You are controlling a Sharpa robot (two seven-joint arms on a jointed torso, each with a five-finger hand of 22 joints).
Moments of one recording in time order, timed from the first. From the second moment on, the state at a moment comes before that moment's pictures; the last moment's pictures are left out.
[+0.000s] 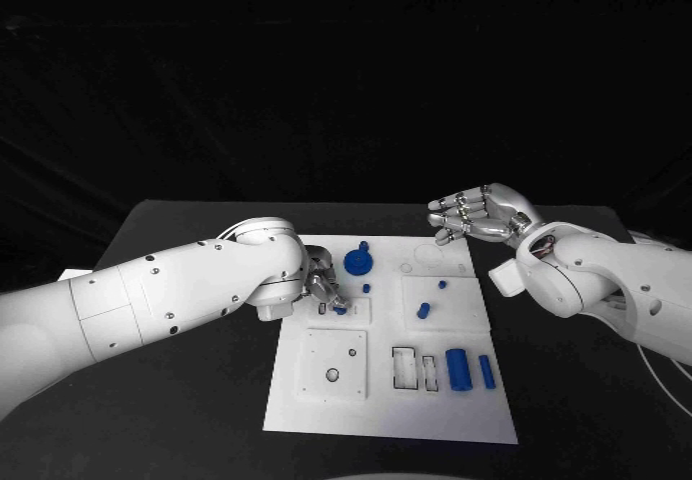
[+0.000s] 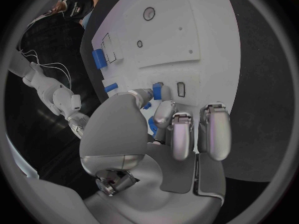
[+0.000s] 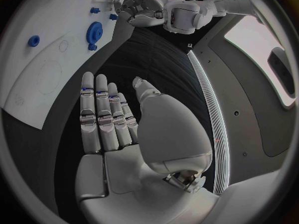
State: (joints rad) left arm 1.26 -0.55 -0.03 1.42 -1.05 0.20 -0.70; left_hand 1.27 -0.19 0.57 0.29 0.24 0.87 0.04 0.74 0.66 1.33 -0.04 1.25 1.12 1.47 -0.10 1.57 1.31 0.05 1.47 0.01 1.47 1.31; right arm 1.17 -0.97 0.02 1.53 -0.57 -0.38 0.20; right_hand 1.37 -0.06 0.15 0.13 0.27 0.92 0.22 0.08 0.07 1.10 0.15 0.15 0.08 1.23 0.09 0.11 0.25 0.17 1.15 0.19 0.17 0.07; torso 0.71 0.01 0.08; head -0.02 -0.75
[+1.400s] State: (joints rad) left arm 1.26 -0.55 -0.03 1.43 -1.08 0.22 -0.70; left_hand 1.25 -0.19 0.57 0.29 0.26 0.88 0.04 0.74 0.66 1.34 -0.04 1.25 1.13 1.47 -0.10 1.57 1.31 0.05 1.47 0.01 1.48 1.31; right arm 1.17 -0.97 0.02 1.53 -0.57 -0.38 0.21; right_hand 1.37 -0.06 0.14 0.13 0.27 0.93 0.22 0.08 0.07 1.10 0.15 0.15 0.07 1.23 0.09 0.11 0.25 0.17 1.15 0.19 0.17 0.07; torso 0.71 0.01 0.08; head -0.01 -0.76
